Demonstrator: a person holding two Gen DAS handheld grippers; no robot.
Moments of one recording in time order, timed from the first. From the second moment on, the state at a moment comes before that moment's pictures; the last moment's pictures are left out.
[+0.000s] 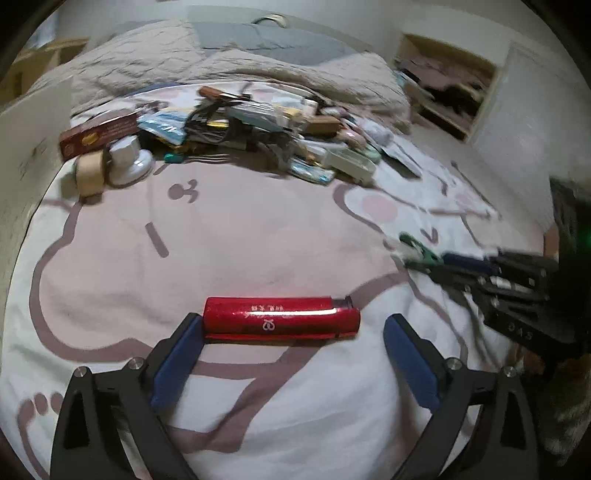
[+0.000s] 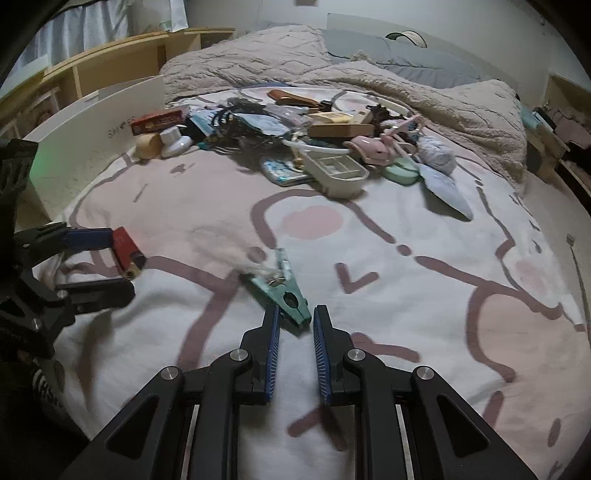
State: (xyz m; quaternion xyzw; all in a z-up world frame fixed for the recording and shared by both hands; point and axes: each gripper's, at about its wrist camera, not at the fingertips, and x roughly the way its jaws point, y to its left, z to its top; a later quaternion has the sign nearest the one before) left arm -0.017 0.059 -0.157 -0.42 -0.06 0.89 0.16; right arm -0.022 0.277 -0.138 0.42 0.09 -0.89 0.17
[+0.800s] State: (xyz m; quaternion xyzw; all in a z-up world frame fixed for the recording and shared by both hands) left arm -0.017 0.067 -0.161 -0.41 -0.03 0.91 0.11; right arm -0.025 0.279 -0.137 0.40 0.12 -0.89 0.15
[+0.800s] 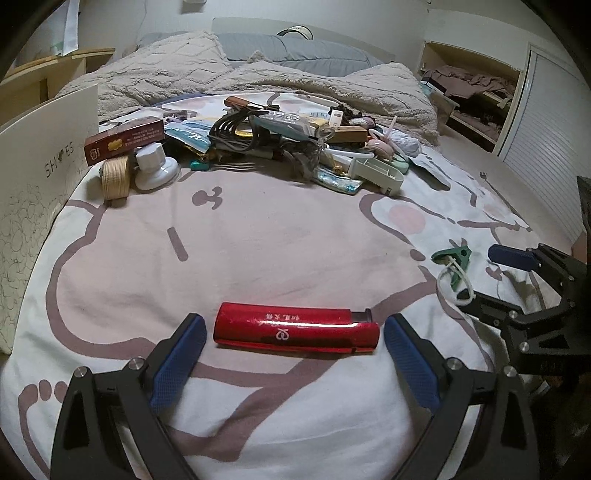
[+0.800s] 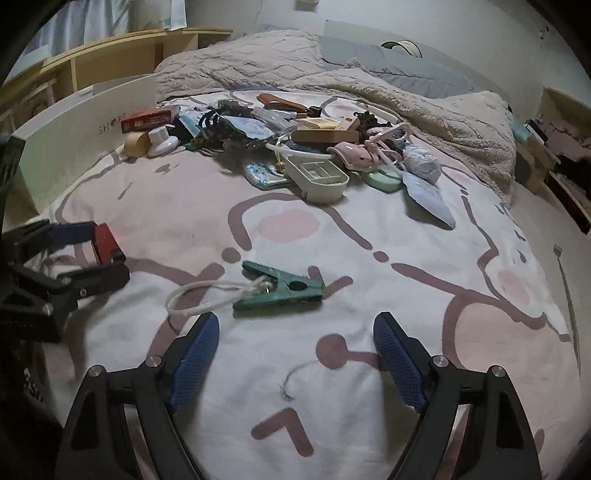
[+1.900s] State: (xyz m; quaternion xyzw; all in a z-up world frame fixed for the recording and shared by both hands) left arm -0.017 0.067 -0.162 -0.40 -0.03 0.91 0.09; right arm -0.036 0.268 -0.149 0.40 0.08 -0.90 0.18
